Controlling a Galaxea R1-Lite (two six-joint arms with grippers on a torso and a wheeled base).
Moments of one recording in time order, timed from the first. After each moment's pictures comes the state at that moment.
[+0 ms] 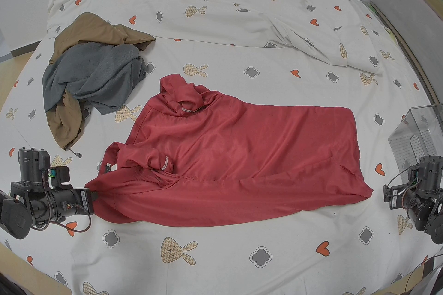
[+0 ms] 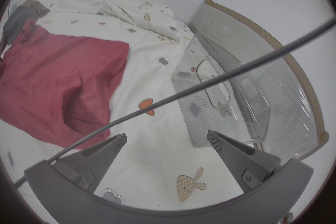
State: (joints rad) left arm 0.02 1.61 -0.39 -0.56 -0.17 -0.11; right arm 0.08 1.58 -0.17 -0.87 -0.54 -0.07
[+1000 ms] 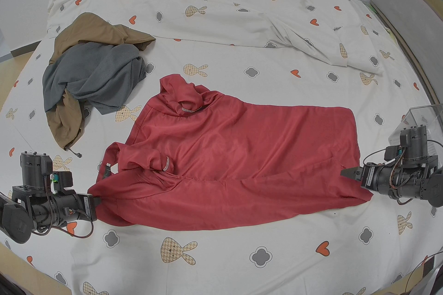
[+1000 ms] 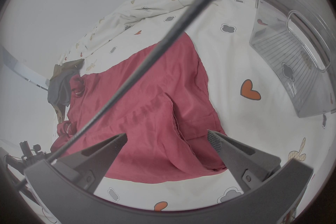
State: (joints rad) left arm -0.01 1.61 -0.36 -0.56 -0.17 -0.09; right arm 0.14 1.63 -0.54 -0.42 0.08 0.44
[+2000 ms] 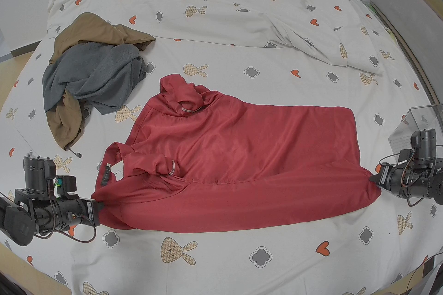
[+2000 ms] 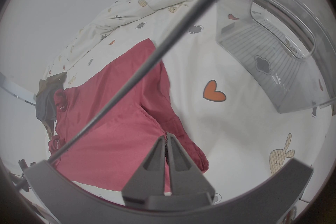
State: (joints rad) left arm -0.03 1.62 -0.35 -0.57 -0.17 -0.07; right arm -0.03 1.63 -0.51 -0.42 0.09 0.45
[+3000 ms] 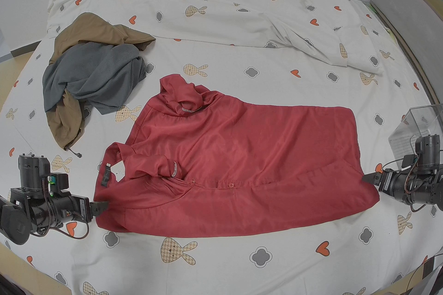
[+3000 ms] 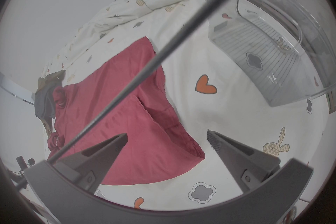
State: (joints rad) left arm 0.01 1.60 -0.35 -0.56 -0.07 0.00; right arm -0.03 1.58 -0.45 -0.42 0.08 0.44
